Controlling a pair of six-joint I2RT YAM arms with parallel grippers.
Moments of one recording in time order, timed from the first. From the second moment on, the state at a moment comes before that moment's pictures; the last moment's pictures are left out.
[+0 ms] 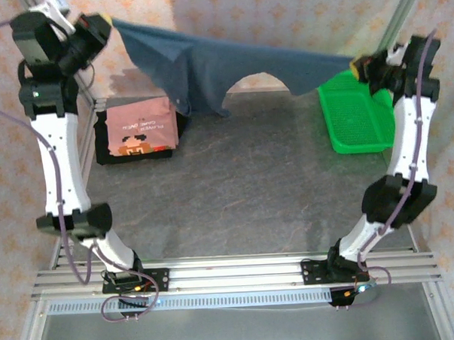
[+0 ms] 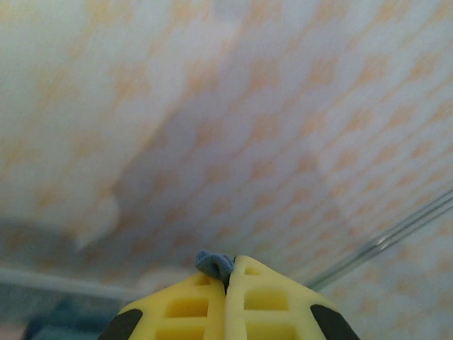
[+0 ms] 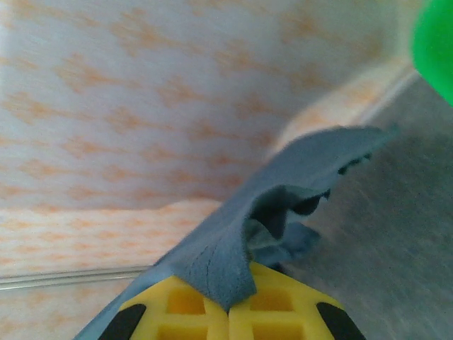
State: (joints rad) left arm 0.15 1.63 2.22 -0.67 0.44 -0.70; right arm -0.35 1.65 1.85 -0.76 -0.69 0.91
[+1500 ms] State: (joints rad) left arm 0.13 0.94 0.77 -1.20 -0.07 -0.86; right arm -0.39 0.90 0.74 -1.33 -0.15 0.82
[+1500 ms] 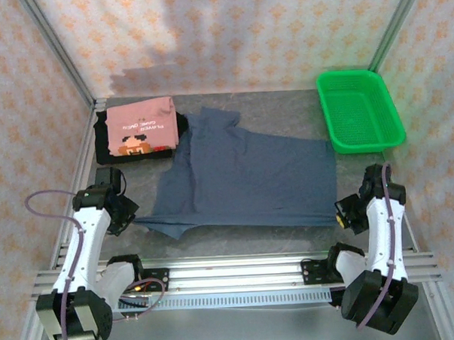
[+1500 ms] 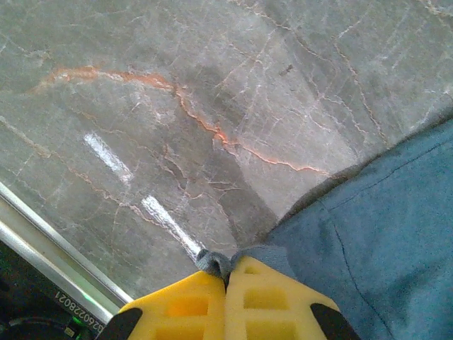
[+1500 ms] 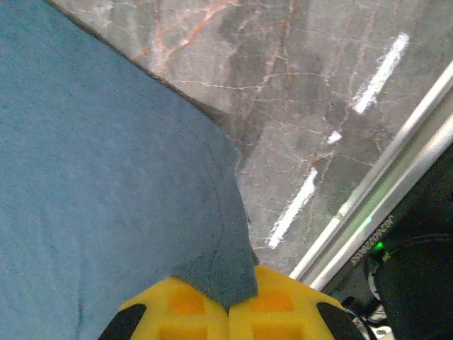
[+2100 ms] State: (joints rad) left arm -0.09 1.42 1.16 -1.08 -0.22 -0.67; right arm -0.39 0.95 0.78 -1.37 -0.08 0.82
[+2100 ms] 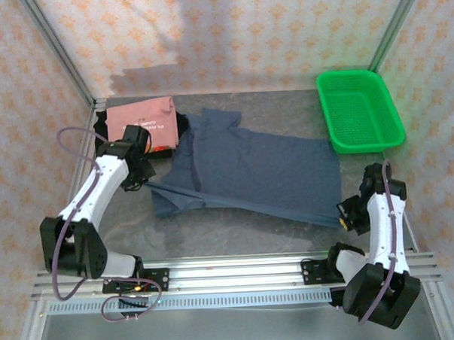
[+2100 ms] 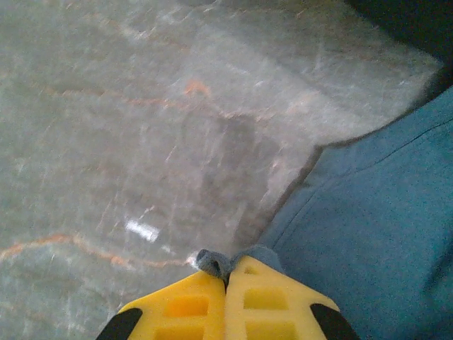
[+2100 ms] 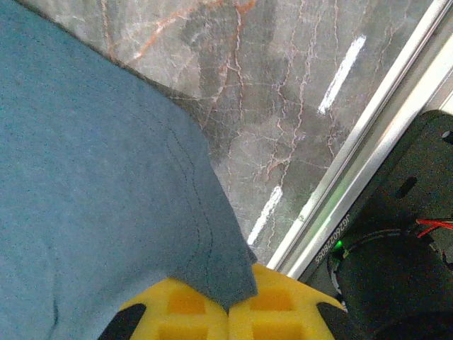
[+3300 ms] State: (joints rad) left arm -0.18 1.94 1.70 -1.03 -0.28 -0.44; right arm -0.40 1.39 1.00 -1.14 -0.01 0.69
